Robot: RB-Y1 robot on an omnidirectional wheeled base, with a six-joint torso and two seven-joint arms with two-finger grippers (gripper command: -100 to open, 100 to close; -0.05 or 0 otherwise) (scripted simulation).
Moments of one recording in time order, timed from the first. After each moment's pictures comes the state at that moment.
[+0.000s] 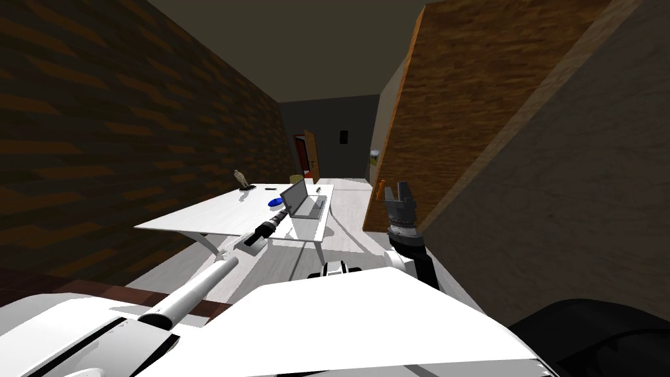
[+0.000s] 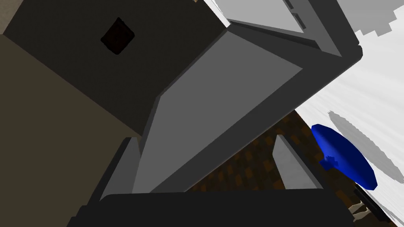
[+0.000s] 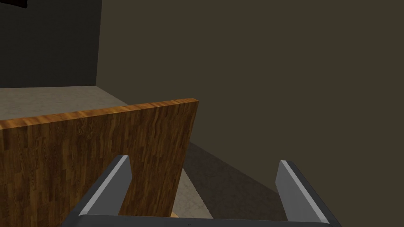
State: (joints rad) left arm -0.19 0.81 -0.33 -1.20 0.14 -0.31 -0.07; right arm 0.51 -0.02 0.01 -2.39 0.06 -0.60 0.14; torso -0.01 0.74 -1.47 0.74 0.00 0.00
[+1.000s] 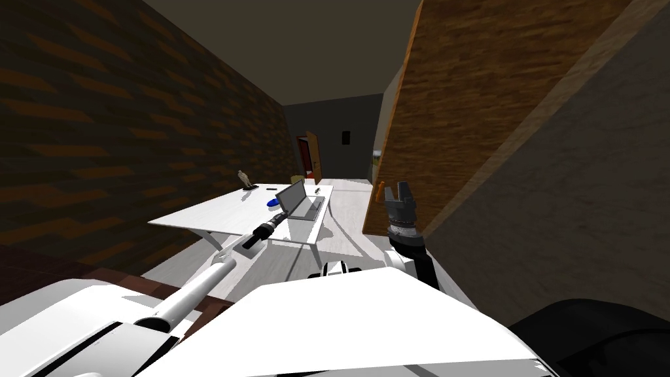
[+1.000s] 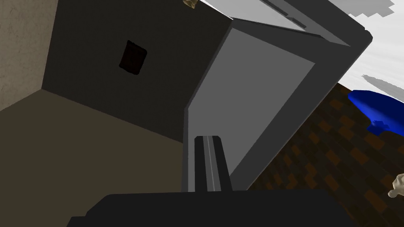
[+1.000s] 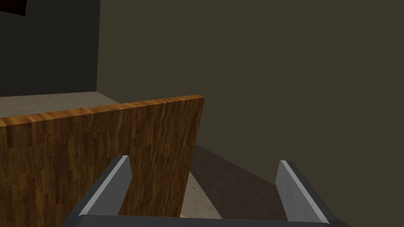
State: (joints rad) left arm -0.18 0.80 -0.29 -1.17 0.00 -0.36 -0.28; right arm 0.51 -0.02 0.01 -2.39 0.06 -0.60 0.14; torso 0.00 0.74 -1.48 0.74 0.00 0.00
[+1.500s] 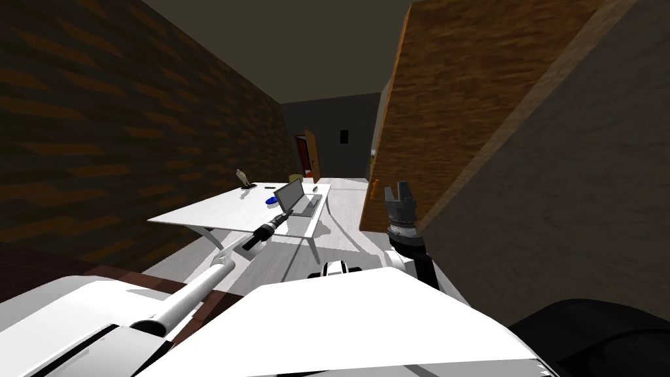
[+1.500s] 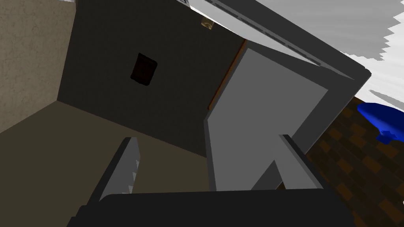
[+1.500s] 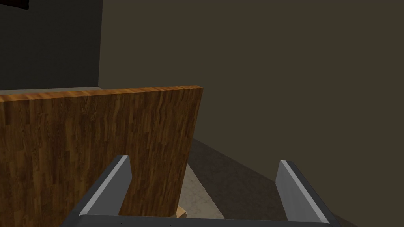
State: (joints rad) left arm -0.16 0.81 -0.31 -1.18 -0.02 -0.36 -0.28; right arm 0.51 -0.02 0.01 -2.39 0.06 -0.60 0.14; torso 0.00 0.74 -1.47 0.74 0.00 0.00
